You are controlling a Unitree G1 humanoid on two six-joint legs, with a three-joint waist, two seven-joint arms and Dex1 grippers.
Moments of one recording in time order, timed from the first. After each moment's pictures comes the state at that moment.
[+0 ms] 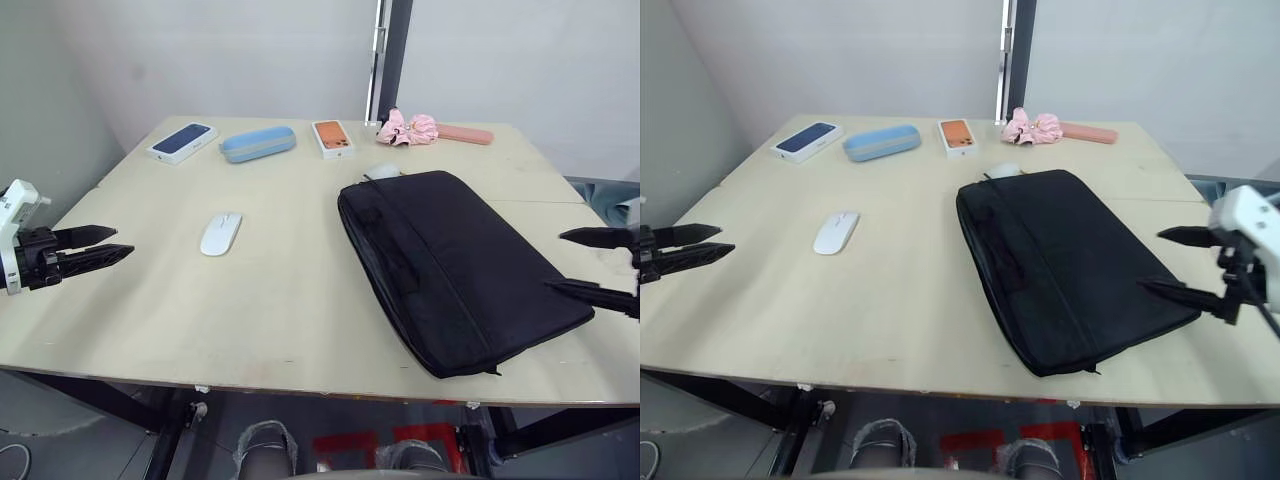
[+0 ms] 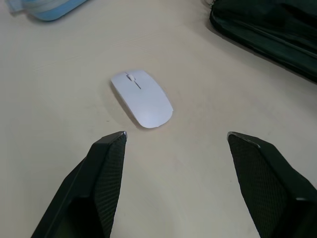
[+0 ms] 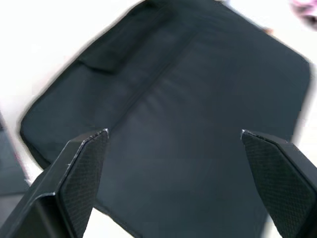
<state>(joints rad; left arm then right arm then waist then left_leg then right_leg) -0.18 1.16 0.52 0.31 -0.56 0.58 -1.33 0.20 -1.17 -0.78 -0.30 0.63 0.62 1.19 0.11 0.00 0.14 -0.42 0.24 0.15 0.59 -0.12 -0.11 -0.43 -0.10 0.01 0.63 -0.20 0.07</state>
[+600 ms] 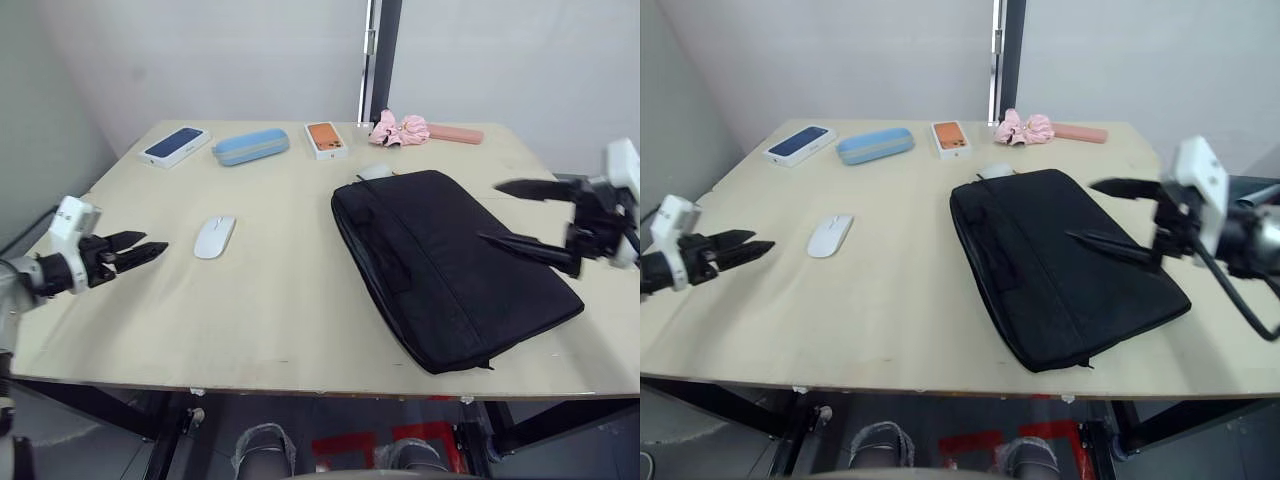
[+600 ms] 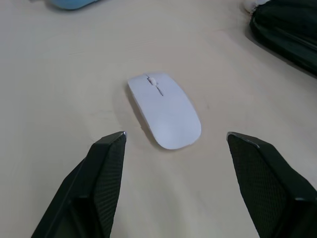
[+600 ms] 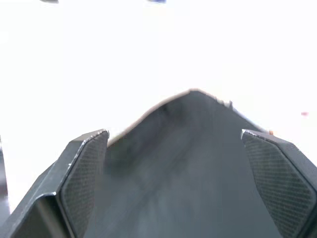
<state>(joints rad) -0.33 0.89 0.37 0.35 -0.45 0.55 -0.97 -0.33 -1.06 -0.44 -0.48 0.88 0.74 0.97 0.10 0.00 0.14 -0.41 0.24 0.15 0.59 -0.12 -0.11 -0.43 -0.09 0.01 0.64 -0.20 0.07</state>
